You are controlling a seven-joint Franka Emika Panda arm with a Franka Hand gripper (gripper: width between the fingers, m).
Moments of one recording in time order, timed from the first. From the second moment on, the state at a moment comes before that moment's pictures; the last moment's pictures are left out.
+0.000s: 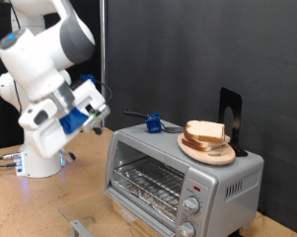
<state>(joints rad) 0.04 -0.22 -0.33 -2.41 0.58 2.18 0.04</state>
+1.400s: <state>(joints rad) 0.13 -0.40 -0.22 -2.37 0.61 2.13 -0.16</state>
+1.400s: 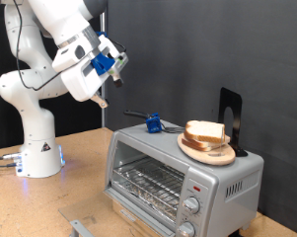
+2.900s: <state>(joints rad) 0.16 -0.68 0.08 -2.55 0.42 2.26 0.01</state>
